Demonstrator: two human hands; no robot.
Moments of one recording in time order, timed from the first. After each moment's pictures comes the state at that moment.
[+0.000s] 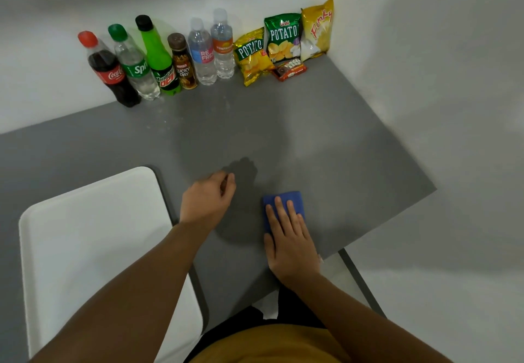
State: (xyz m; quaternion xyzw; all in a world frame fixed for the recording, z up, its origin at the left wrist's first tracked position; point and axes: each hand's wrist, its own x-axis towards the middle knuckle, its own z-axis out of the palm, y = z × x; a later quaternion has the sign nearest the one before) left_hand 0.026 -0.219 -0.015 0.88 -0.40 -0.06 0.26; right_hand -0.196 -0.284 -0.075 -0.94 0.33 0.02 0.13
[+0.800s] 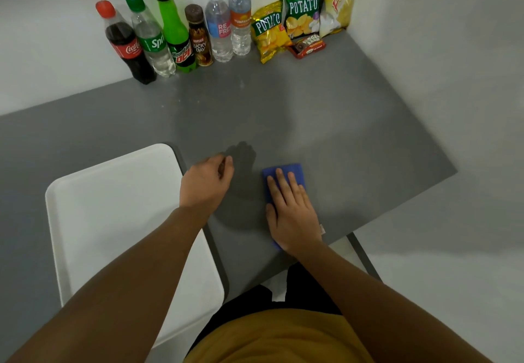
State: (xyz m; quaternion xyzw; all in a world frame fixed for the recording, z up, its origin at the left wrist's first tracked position) left_hand 0.044 -0.180 -0.017 0.87 -0.39 -0.05 0.28; right_hand -0.160 -0.273 -0.069 -0.94 0.31 -0.03 0.13
